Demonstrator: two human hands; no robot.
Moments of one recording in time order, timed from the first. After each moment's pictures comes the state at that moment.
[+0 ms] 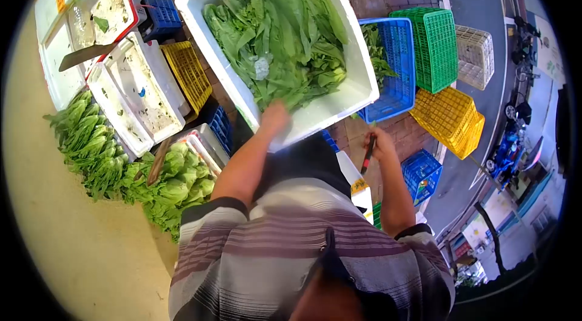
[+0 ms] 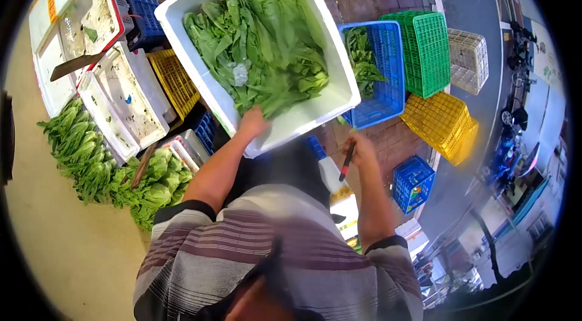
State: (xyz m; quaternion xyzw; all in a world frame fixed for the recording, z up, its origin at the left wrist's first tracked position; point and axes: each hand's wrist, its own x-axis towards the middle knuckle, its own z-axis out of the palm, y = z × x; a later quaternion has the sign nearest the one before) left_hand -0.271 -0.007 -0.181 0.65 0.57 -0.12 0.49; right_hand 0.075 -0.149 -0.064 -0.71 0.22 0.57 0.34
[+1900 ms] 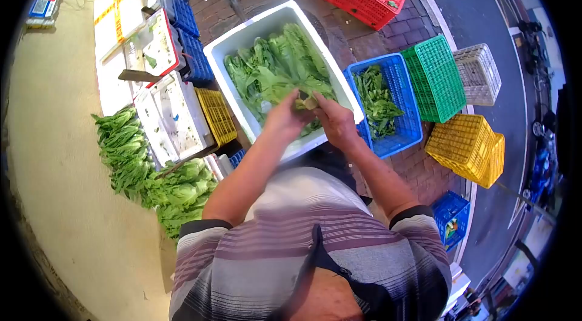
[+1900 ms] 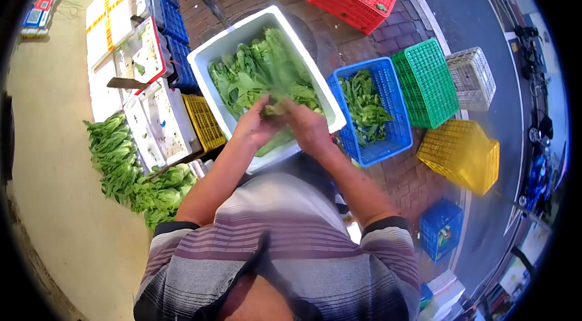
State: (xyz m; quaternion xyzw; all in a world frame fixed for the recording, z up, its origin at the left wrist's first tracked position) left_hand -0.168 0.059 0.081 -0.09 0.44 0.33 0.83; right_hand -0.007 -0.008 0.097 -0.60 -0.64 0.29 0.39
